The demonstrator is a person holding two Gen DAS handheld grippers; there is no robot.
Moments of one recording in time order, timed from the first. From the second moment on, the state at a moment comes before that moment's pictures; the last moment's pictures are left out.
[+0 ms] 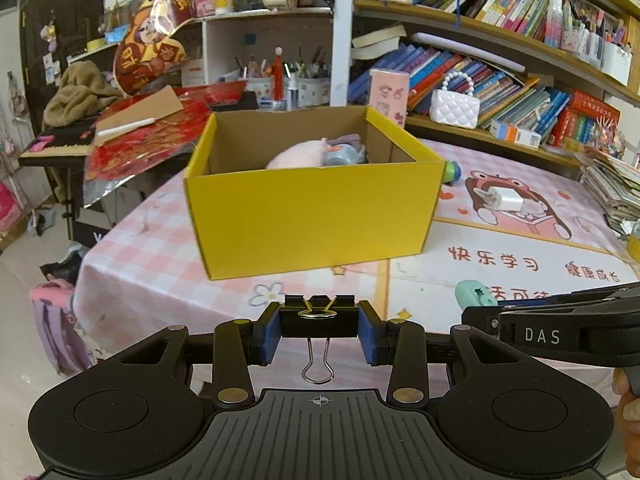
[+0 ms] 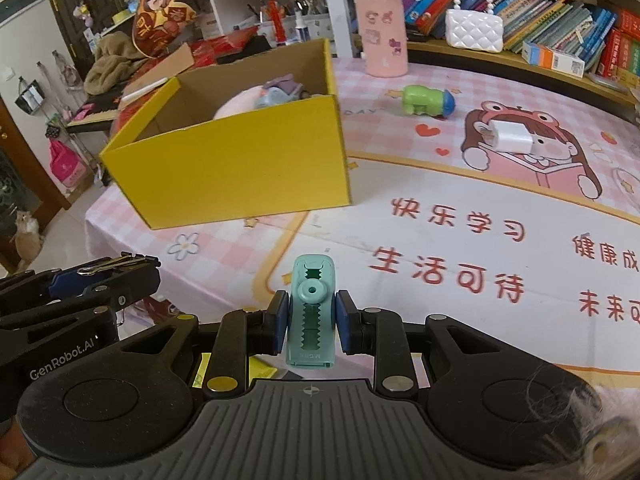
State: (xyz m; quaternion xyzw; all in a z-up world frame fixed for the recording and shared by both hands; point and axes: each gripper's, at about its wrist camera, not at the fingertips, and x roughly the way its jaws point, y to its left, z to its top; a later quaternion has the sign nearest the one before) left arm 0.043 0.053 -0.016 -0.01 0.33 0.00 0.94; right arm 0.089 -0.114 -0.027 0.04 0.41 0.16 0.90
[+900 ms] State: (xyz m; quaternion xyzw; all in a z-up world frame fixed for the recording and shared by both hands) left arm 0.105 0.077 0.026 -0.02 0.25 0.01 0.97; right arm 0.154 -0.093 0.022 0.01 0.33 0.16 0.93
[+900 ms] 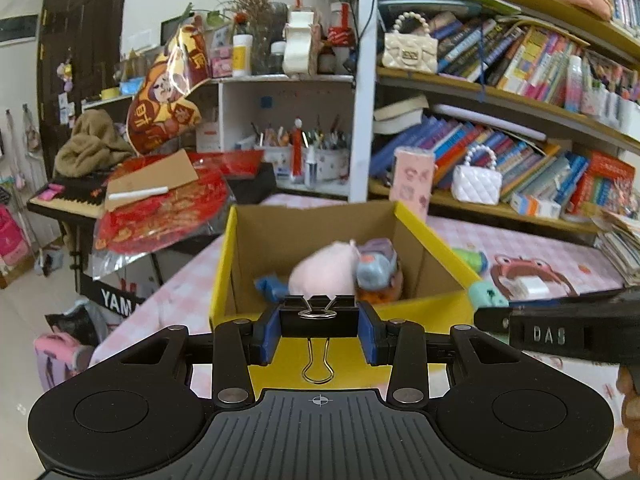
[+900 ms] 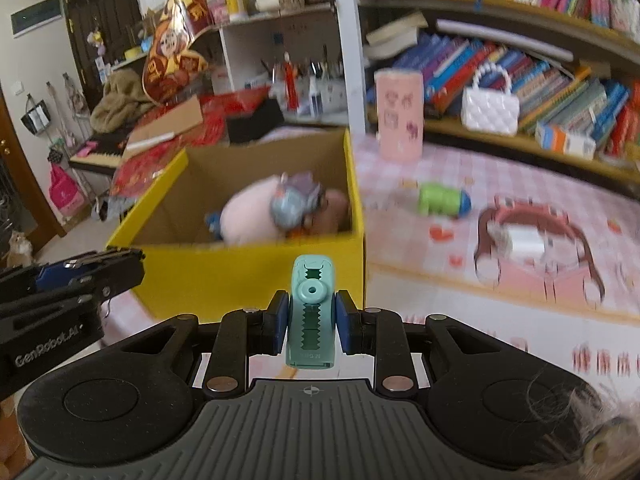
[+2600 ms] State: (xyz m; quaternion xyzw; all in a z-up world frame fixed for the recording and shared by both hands) left arm 0.231 0.071 -0.031 0.00 0.36 0.08 0.93; right arm 0.291 -0.027 -0.025 -0.25 0.31 0.30 0.87
